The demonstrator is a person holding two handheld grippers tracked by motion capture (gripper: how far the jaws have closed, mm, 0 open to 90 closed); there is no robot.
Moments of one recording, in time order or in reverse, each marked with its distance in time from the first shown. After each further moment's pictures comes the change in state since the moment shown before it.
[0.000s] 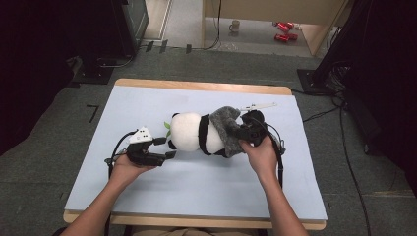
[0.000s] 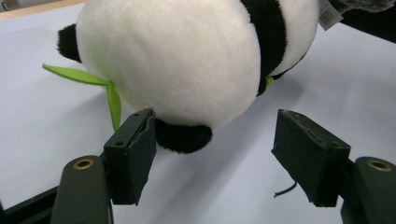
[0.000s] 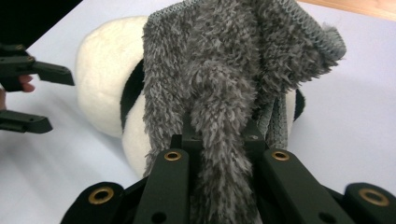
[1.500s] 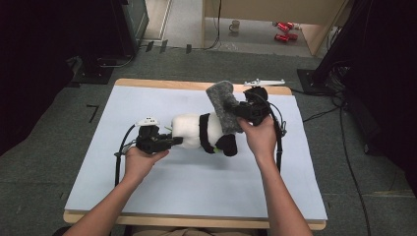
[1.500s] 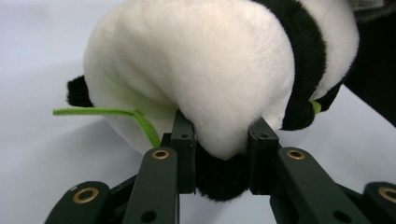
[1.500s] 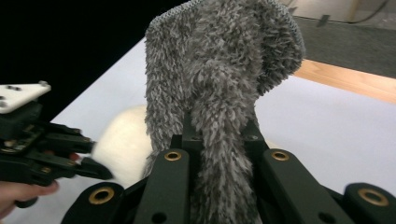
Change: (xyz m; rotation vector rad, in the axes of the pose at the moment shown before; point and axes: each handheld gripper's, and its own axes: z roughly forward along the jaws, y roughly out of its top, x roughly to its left) left arm -0.011 0.035 0.015 0.012 0.018 -0.277; right arm 0.015 0.058 -0.029 -0.148 0.045 0.008
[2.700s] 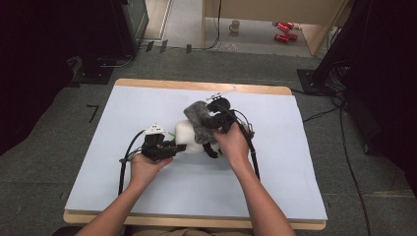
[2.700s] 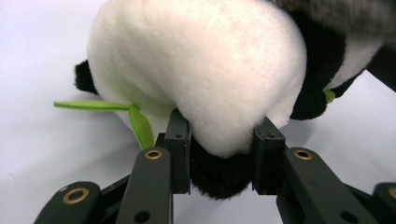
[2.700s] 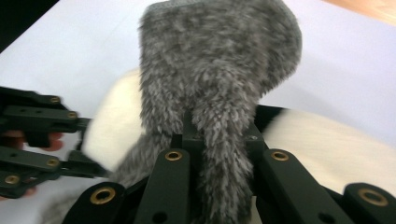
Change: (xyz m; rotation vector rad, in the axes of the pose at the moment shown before) left arm 0.002 -0.020 0.019 0.025 0.026 0.021; right arm 0.029 -0.020 0.081 0.274 -0.065 -0.071
